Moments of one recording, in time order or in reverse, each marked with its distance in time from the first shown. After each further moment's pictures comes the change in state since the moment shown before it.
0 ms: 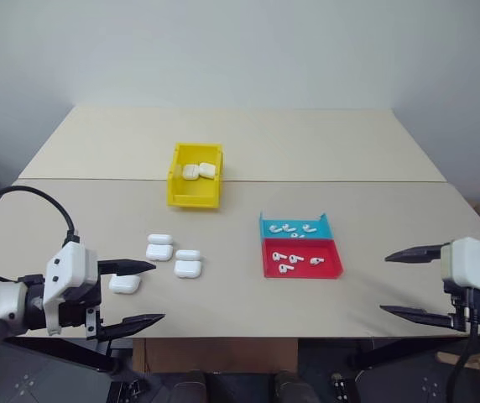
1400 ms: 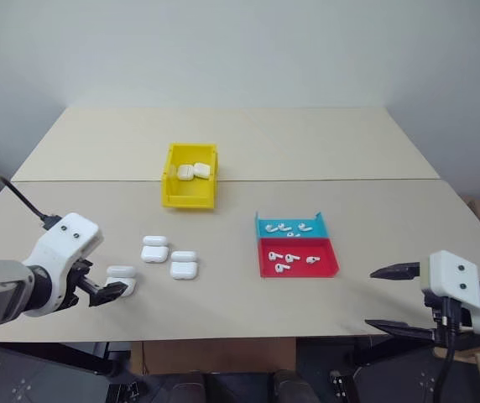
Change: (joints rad) left arm -0.338 0.296 -0.025 -0.020 -0.734 1.087 1.238; right arm 0.036 0.041 0.079 -0.072 0.020 0.100 -0.082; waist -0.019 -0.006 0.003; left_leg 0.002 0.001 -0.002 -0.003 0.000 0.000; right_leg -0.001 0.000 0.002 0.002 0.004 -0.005
